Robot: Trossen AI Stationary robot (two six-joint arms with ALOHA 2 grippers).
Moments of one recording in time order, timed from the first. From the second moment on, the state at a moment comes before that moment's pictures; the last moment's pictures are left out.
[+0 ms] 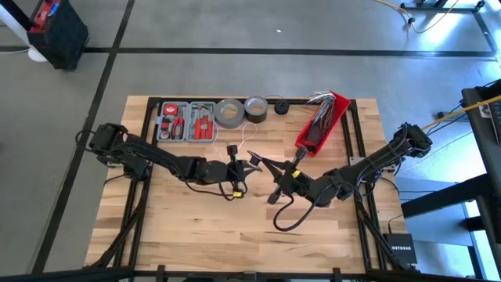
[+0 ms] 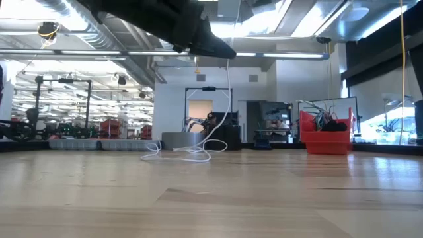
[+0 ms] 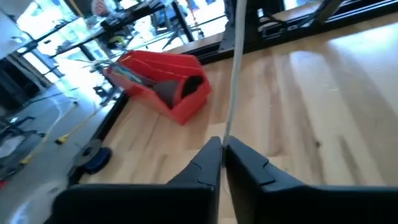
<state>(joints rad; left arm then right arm) -0.21 1.60 0.88 0.39 -0.53 0.23 0.50 1.47 1.13 0.29 1.07 -0.37</state>
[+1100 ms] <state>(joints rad) -0.33 1.10 0.88 -0.31 -0.74 -0.17 0.25 1.65 1.13 0.00 0.79 -0.36</state>
